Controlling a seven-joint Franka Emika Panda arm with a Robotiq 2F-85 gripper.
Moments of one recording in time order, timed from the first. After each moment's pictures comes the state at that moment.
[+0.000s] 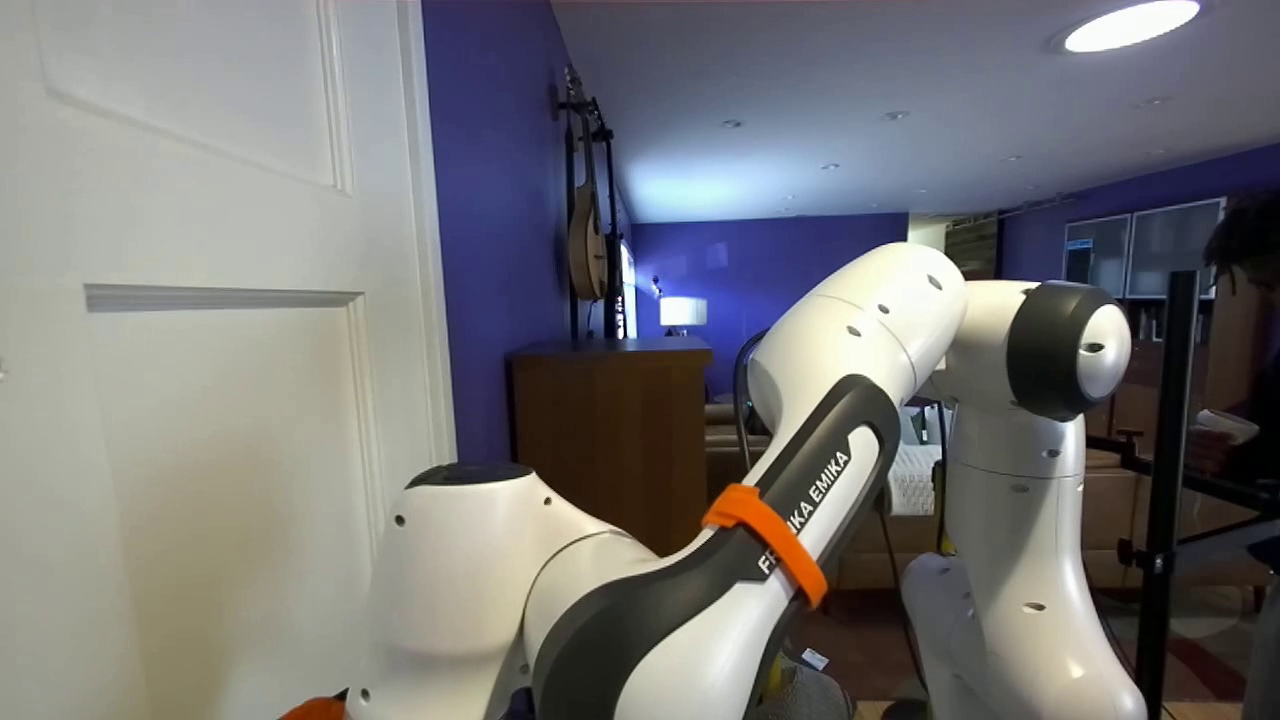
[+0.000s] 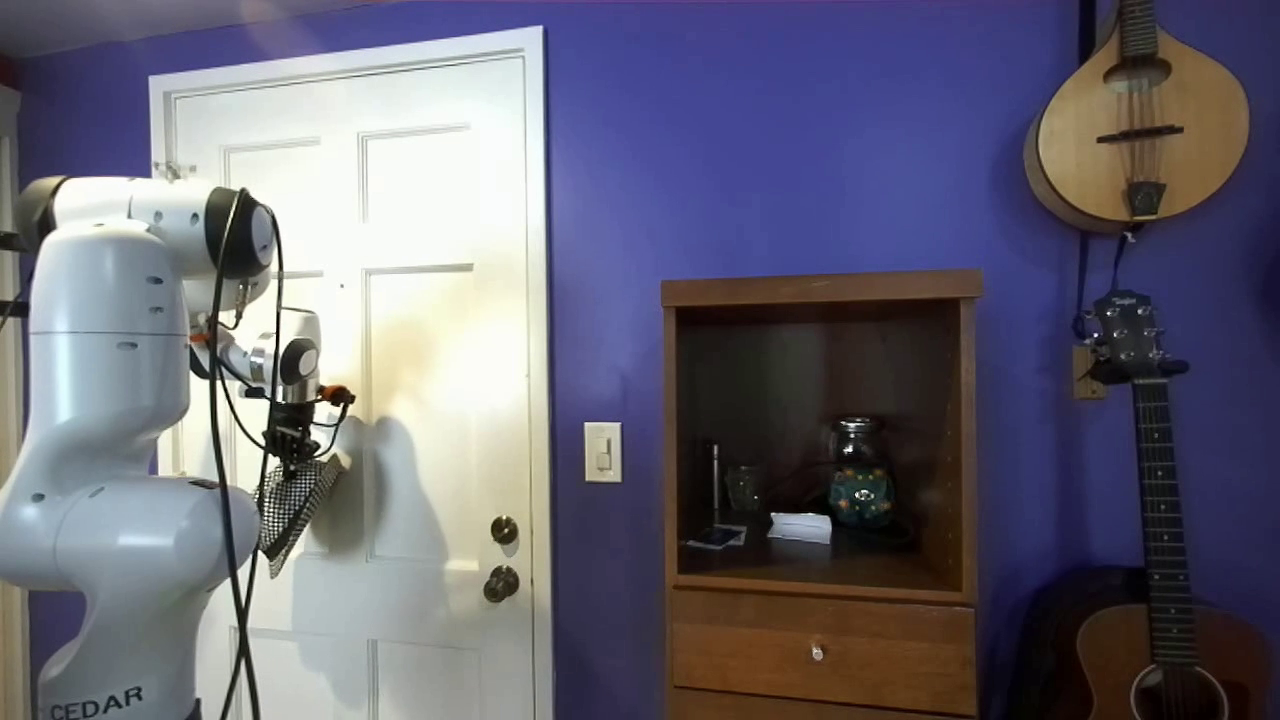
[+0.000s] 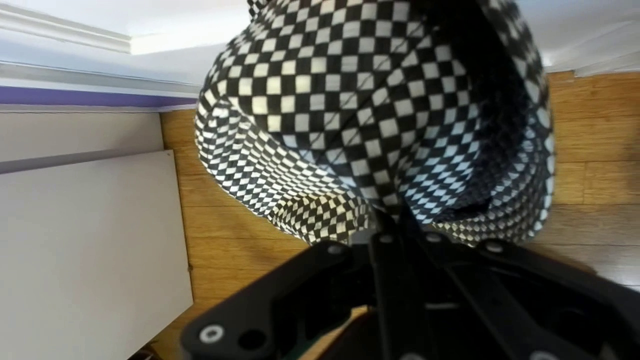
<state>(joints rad) 0.48 -0.01 0.41 -2.16 0.16 2.42 -2.66</state>
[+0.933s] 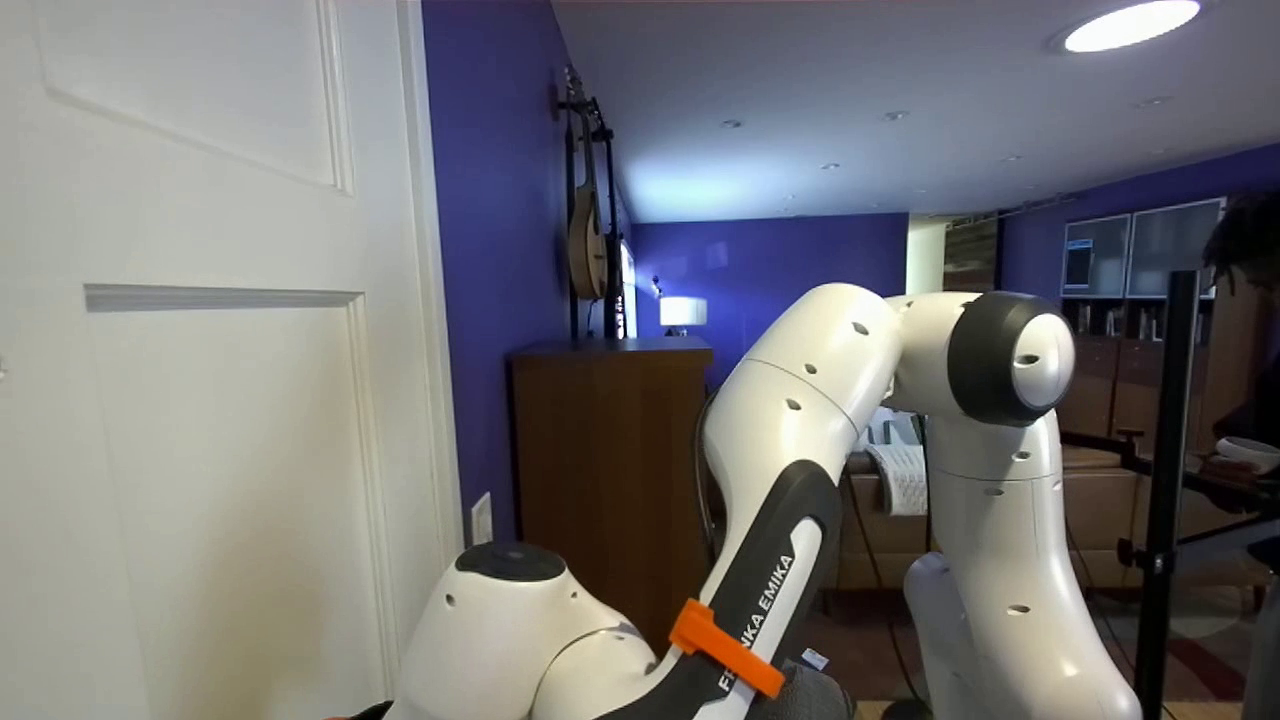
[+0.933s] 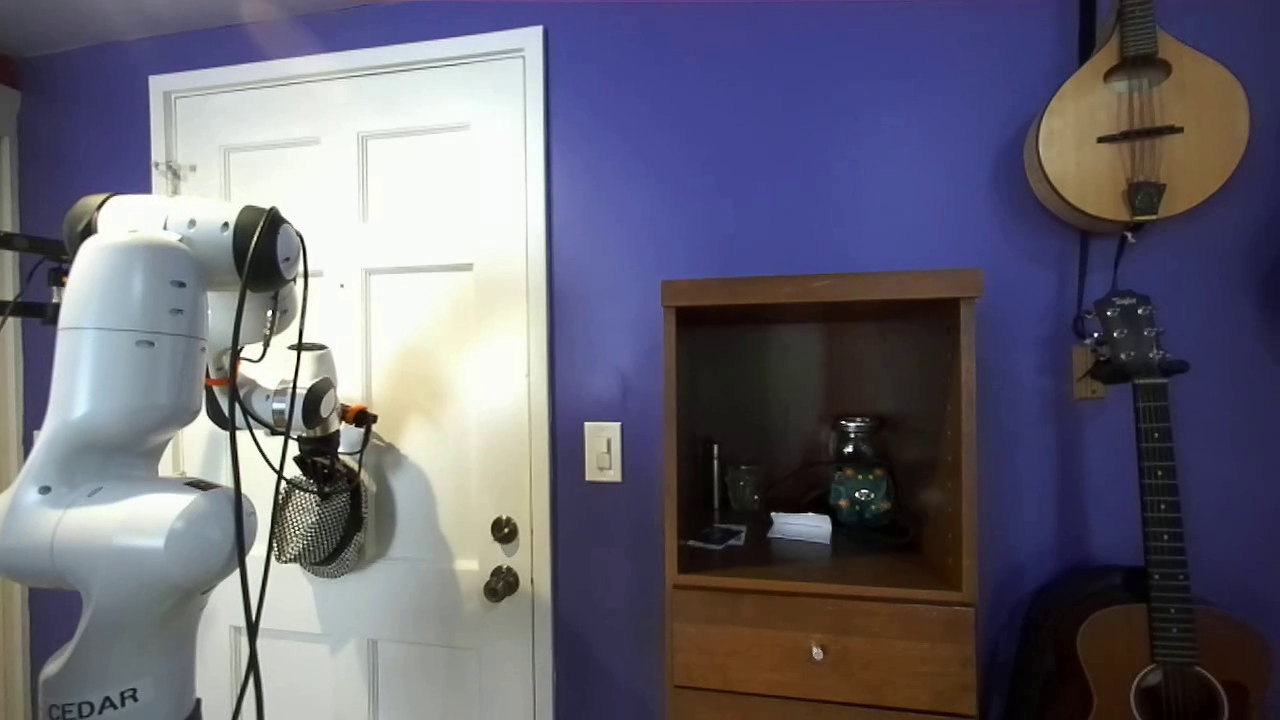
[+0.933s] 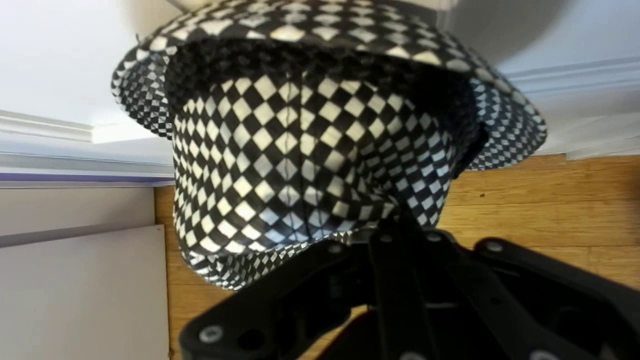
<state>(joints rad) 0.42 0.09 0.40 -2.27 0.02 2.81 -2.64</state>
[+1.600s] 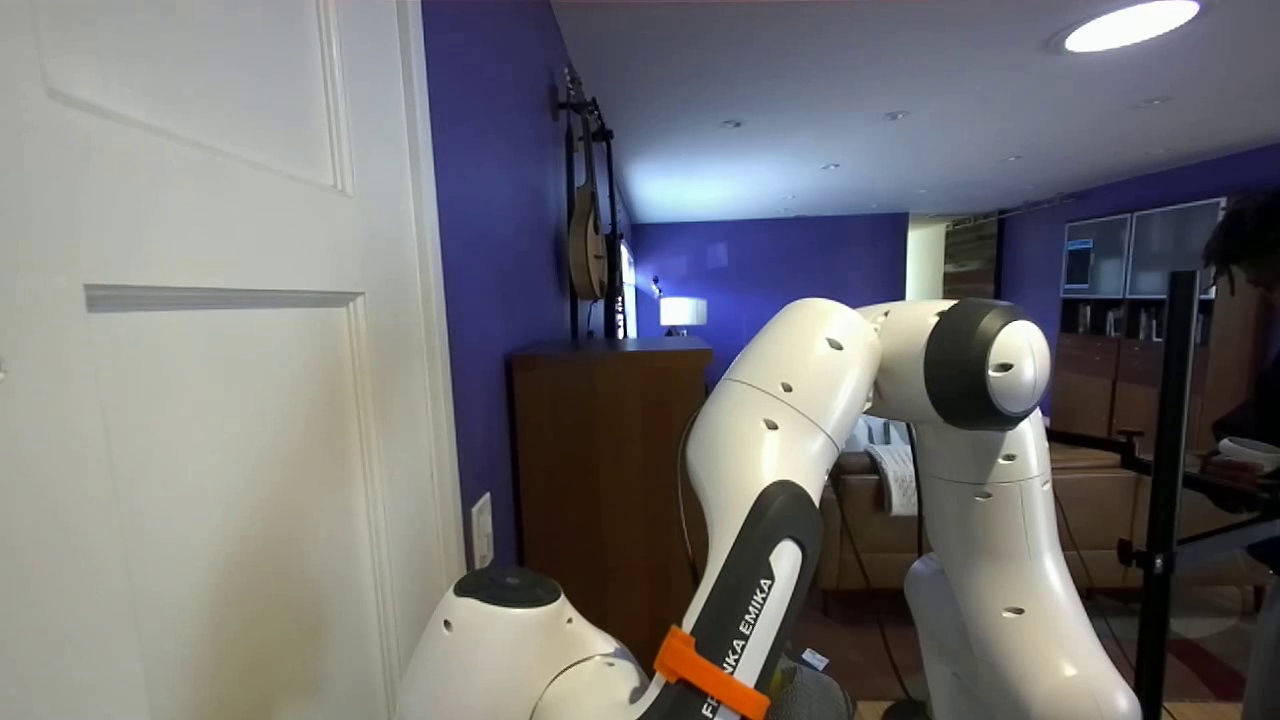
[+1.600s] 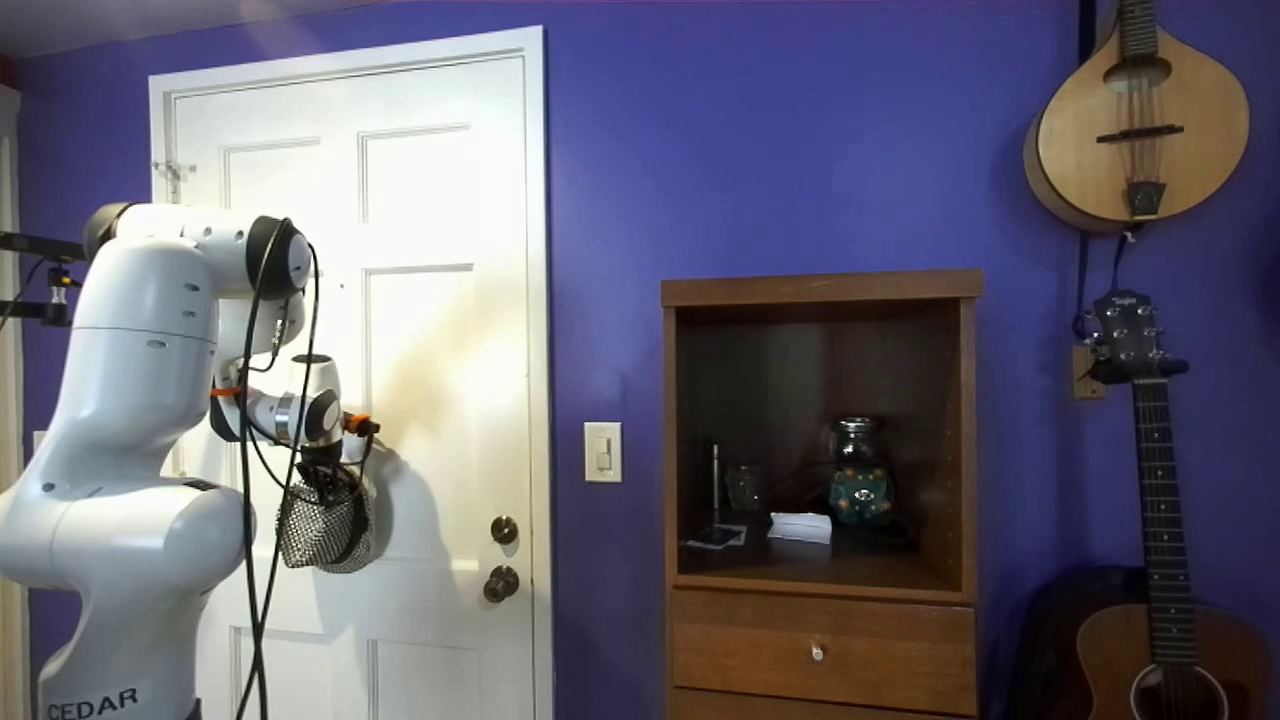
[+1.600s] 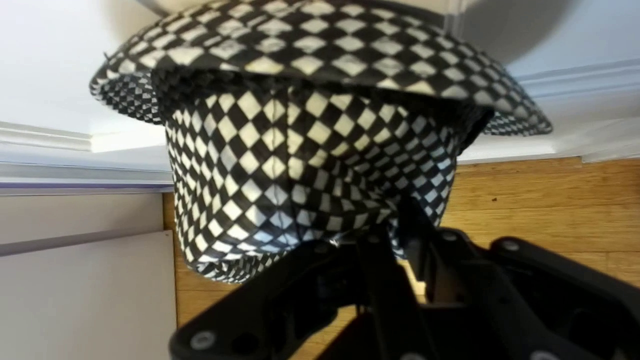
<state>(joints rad) 0.42 0.15 0.41 -2.27 0.02 2.87 -2.64</state>
